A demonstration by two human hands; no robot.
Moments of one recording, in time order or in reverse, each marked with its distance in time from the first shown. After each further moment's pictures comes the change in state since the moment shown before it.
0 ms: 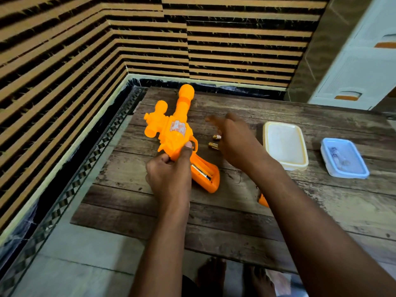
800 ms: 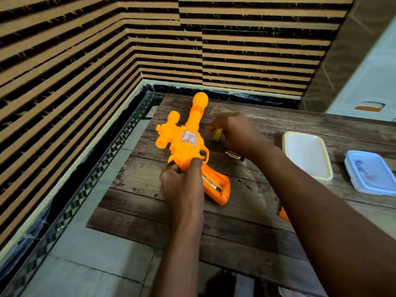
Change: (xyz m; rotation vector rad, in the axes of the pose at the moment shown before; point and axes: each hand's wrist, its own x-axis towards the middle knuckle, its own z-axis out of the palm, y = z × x) left_hand 0.011 -0.003 -0.006 -0.041 -0.033 -0.100; right_hand 0.071 0.011 0.021 -0.108 0.015 -0.333
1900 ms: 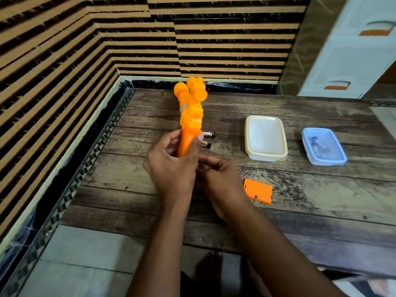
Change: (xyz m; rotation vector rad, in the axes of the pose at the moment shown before) left_hand -0.033 0.013 0.032 0.083 -0.047 0.454; right_hand -0.132 -0.079 0.020 1.623 0.294 0.728
